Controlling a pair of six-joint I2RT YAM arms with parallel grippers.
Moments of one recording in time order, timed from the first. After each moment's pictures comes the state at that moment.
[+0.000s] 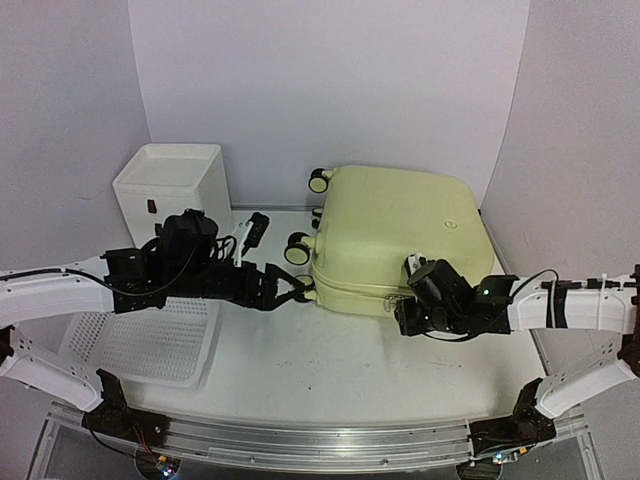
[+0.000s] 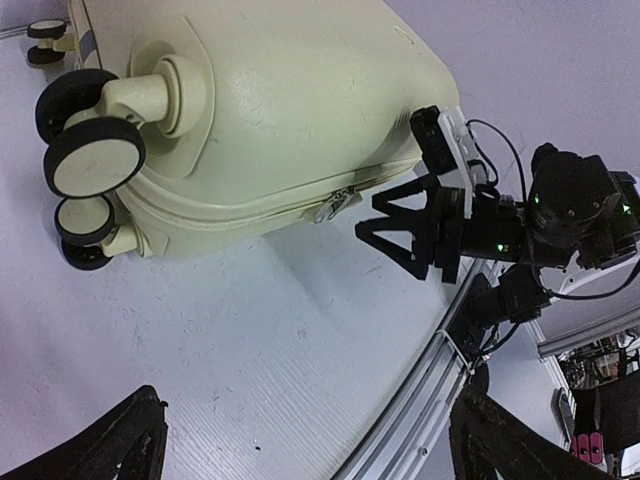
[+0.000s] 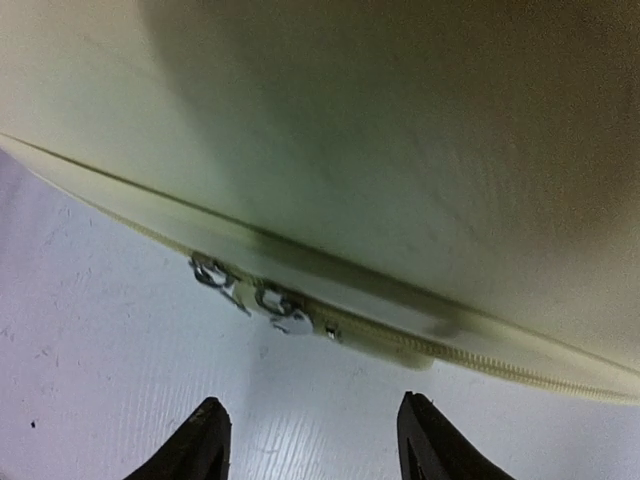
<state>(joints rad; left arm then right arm) -0.98 1.22 0.92 -0.15 0.16 -0.57 0.93 1.30 0.73 -0.40 0.38 0.55</state>
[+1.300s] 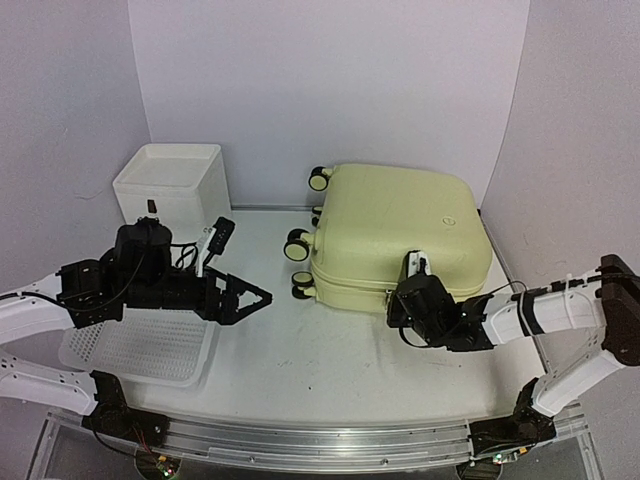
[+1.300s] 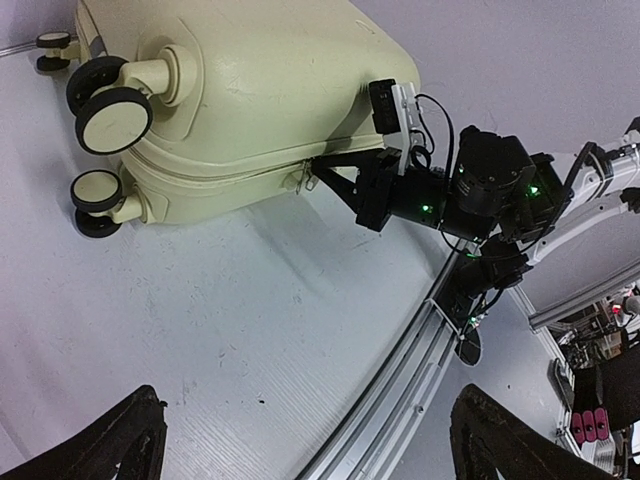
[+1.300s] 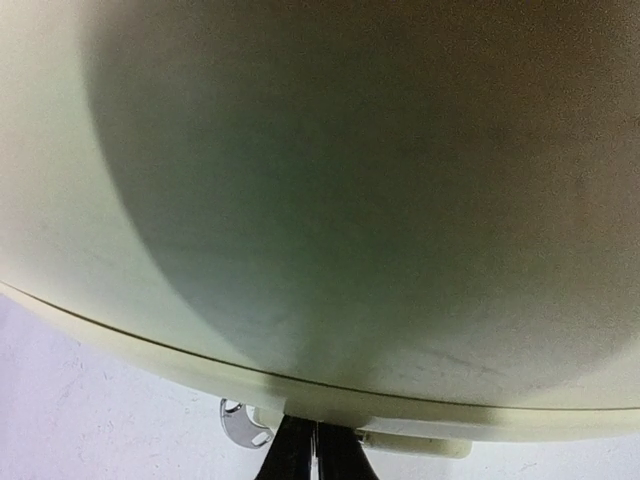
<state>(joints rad) -0.99 0.93 0.80 -0.28 0.18 -0.53 0.95 1.44 0.60 0.14 0.63 0.63</state>
